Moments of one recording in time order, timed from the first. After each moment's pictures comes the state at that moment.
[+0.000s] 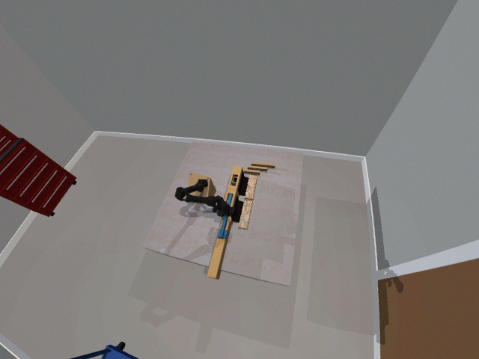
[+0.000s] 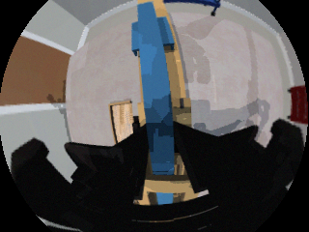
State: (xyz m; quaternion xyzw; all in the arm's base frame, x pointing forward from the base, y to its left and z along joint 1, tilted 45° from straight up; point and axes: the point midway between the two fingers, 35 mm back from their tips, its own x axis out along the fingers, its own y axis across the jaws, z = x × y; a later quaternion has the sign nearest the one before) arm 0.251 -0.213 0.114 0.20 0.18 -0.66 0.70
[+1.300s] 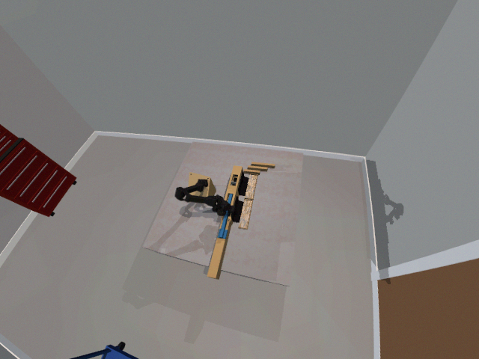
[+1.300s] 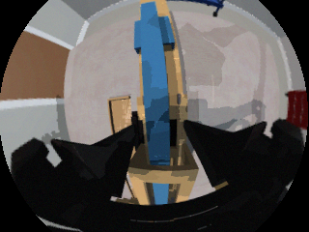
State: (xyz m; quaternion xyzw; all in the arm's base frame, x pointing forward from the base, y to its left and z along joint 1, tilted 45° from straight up) arm 0.250 -0.203 0.117 0.20 0.20 -0.65 0.70
